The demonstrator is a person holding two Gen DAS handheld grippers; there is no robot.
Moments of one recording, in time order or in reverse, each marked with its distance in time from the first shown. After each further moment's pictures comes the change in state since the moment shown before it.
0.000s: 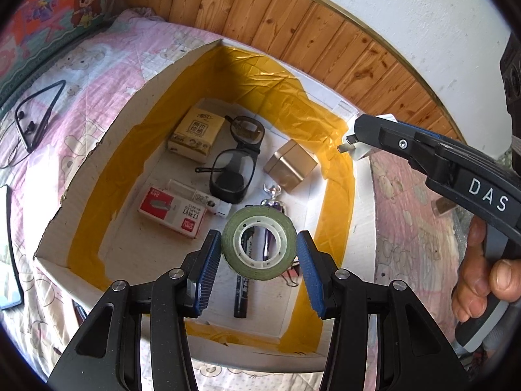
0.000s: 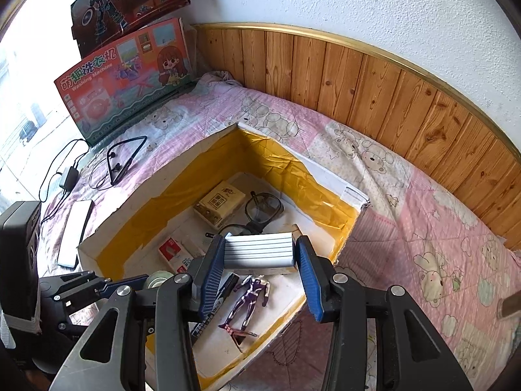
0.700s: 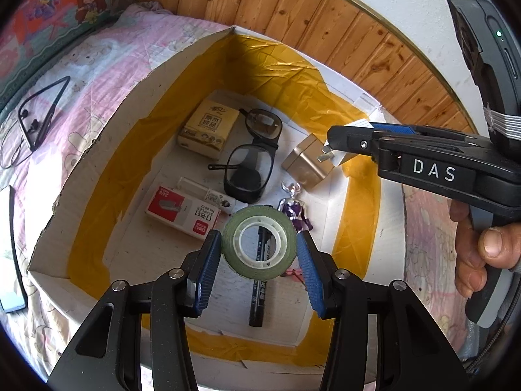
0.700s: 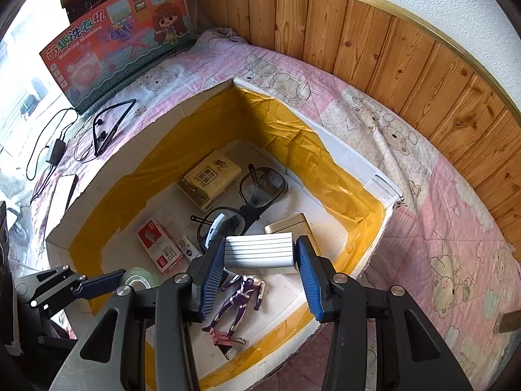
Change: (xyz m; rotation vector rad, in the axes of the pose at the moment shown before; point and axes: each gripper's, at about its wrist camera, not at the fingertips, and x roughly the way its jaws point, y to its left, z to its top) left arm 0.019 0.007 0.004 0.003 0.025 0.058; right arm 0.066 -0.008 0.013 -0.053 0.181 0.023
